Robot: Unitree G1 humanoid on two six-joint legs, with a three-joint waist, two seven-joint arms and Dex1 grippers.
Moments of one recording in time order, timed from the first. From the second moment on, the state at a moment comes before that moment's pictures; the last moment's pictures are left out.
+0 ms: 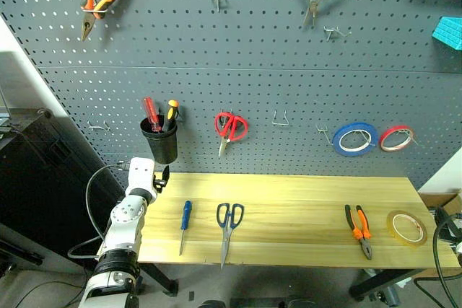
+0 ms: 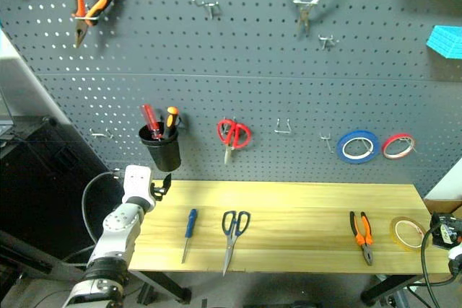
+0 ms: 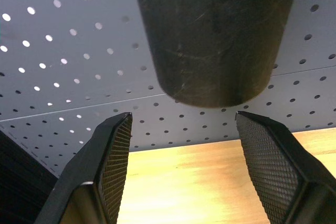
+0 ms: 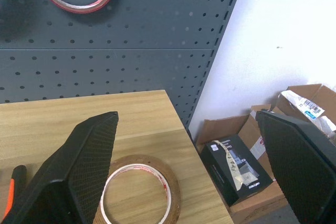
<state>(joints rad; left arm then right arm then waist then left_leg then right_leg) -0.32 0.38 0.18 0.64 -0.04 -0.12 -0.20 0.17 -0.52 -0.62 0.32 0.27 -0.05 0.30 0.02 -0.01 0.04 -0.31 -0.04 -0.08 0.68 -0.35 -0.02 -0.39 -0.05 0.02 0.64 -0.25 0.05</state>
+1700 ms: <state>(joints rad) -0.42 0.39 -0.48 -0.25 -0.12 0.39 -1.00 -0.34 -0.75 -0.17 0.73 0.11 0.40 0.54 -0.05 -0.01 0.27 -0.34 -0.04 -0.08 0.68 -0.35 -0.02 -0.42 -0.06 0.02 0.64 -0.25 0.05</state>
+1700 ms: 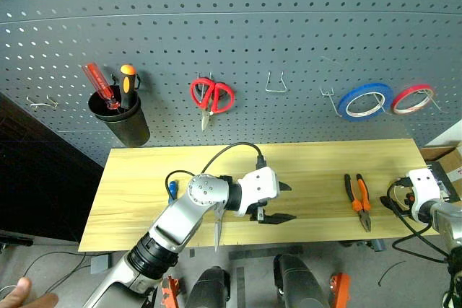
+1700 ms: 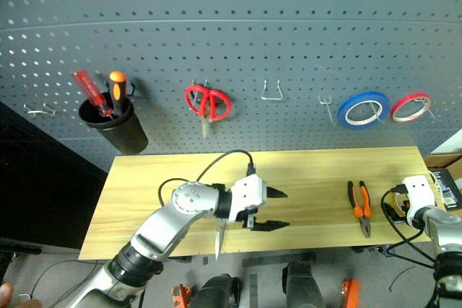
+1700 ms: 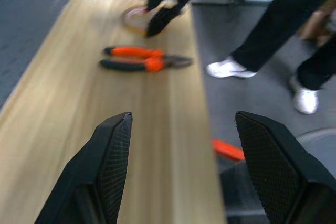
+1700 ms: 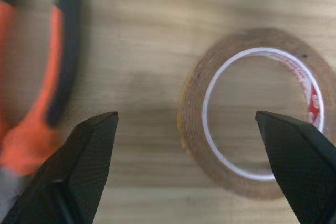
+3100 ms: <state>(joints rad) -0.28 0.35 -0.21 -0.17 -0.23 0.21 -0.82 0.11 -0.33 0.32 -0.83 -0.27 0.66 -0.02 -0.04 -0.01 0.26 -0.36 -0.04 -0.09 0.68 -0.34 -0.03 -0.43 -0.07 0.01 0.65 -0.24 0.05</state>
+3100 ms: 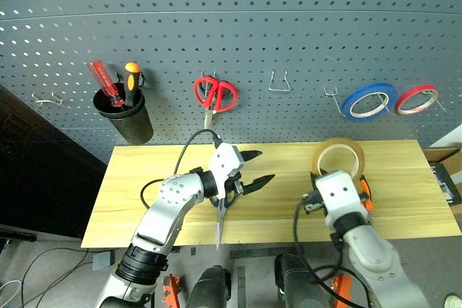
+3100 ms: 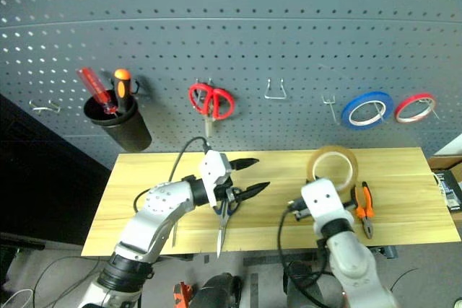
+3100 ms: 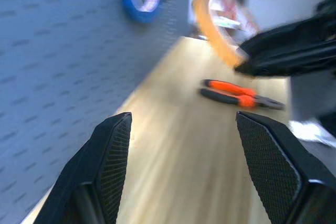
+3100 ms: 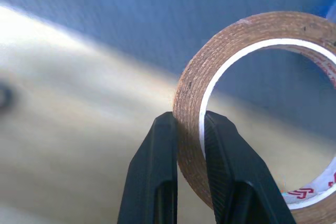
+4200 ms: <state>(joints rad) -0.33 0.31 -0.27 -0.07 -0.16 0.05 -0.82 0.08 -0.19 -0.16 -0.54 -0.08 0.82 0.06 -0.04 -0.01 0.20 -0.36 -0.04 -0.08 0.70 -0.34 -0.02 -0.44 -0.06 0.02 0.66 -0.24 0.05</state>
